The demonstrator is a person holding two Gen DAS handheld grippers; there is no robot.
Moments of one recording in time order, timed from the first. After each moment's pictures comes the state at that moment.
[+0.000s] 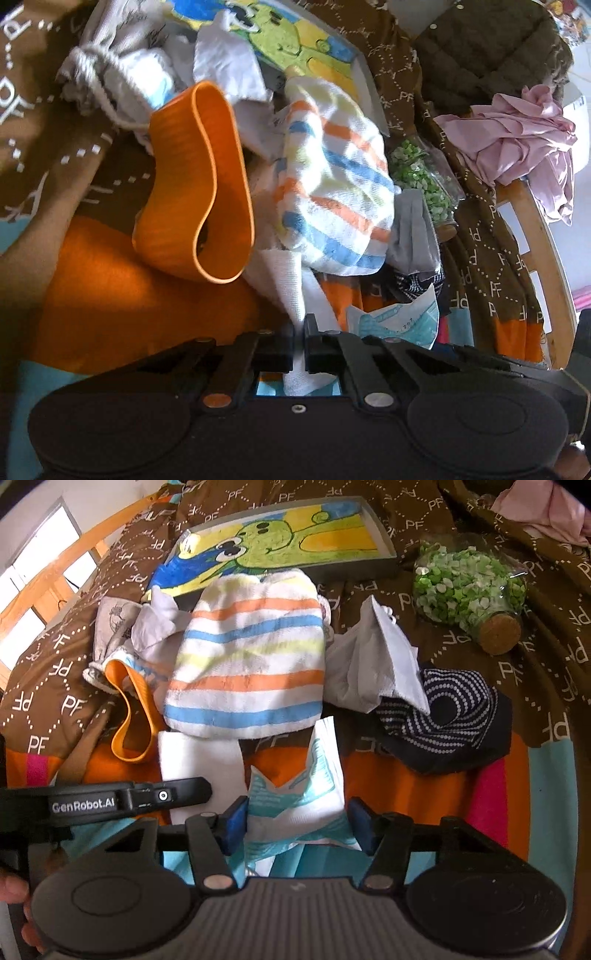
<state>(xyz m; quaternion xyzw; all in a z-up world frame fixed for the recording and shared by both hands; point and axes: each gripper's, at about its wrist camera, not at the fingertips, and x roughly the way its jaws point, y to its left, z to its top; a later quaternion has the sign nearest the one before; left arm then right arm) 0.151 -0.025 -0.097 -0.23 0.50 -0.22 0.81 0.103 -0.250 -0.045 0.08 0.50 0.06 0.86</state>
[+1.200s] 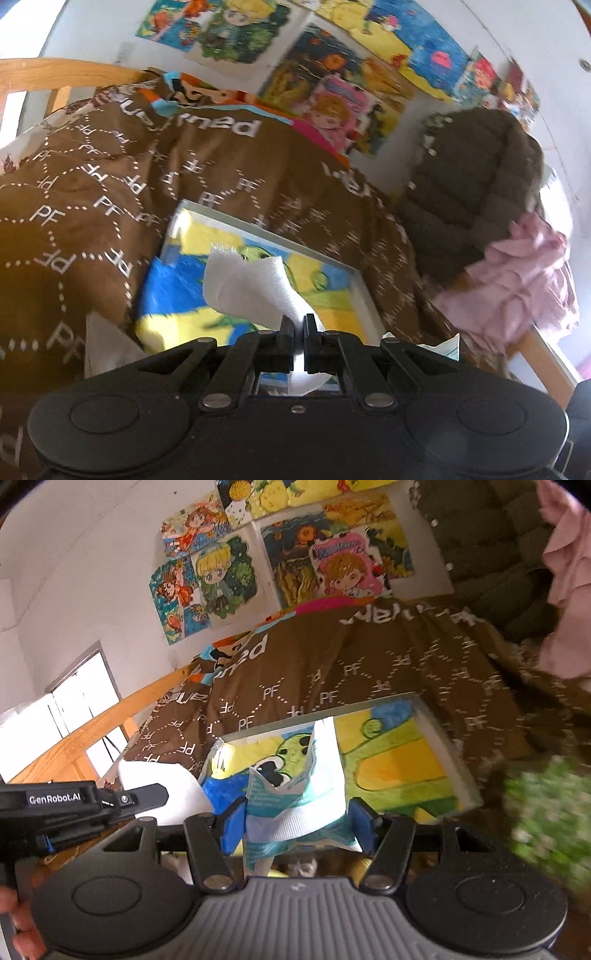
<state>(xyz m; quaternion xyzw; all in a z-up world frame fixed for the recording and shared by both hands) 0.302 0.038 0.005 -0.22 0.25 -0.18 0.93 0.270 -0.217 -0.001 0.13 0.23 0.09 0.96</state>
